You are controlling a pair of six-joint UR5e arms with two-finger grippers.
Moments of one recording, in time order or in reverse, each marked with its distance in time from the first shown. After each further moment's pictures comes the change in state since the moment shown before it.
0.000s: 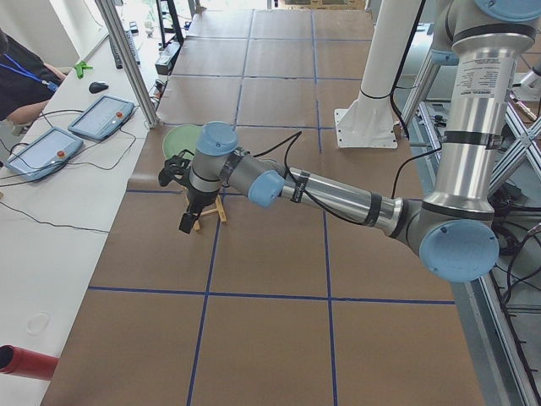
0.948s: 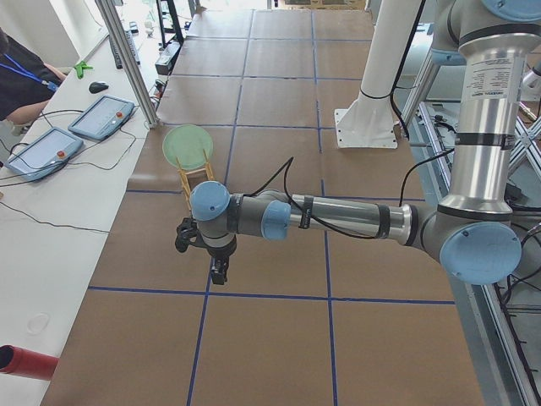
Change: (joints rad) left arm -0.068 0.088 0.128 0.215 -0.162 0.171; right arm 0.000 0.000 0.001 0.000 0.000 -0.001
